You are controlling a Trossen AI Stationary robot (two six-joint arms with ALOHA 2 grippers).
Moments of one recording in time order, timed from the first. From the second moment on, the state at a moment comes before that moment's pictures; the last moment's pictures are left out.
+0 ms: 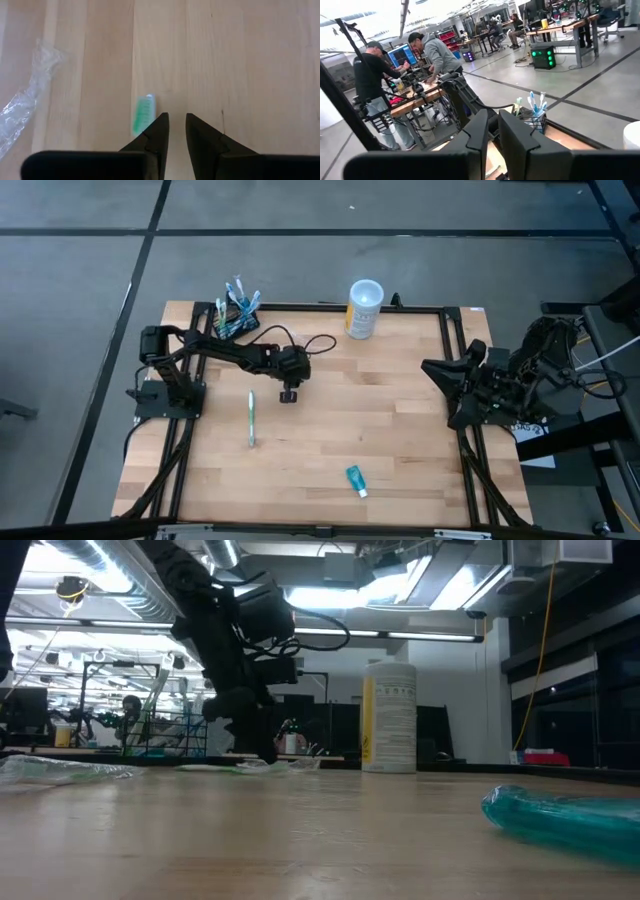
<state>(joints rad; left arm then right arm) 0.20 1.71 0.90 -0.22 -0.05 0.23 0.89 1.11 1.44 -0.38 1.30 0.41</state>
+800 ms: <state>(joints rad) 0.28 1.71 0.90 -0.18 -0.04 0.33 0.89 1.12 1.44 -0.36 1.29 0.41</state>
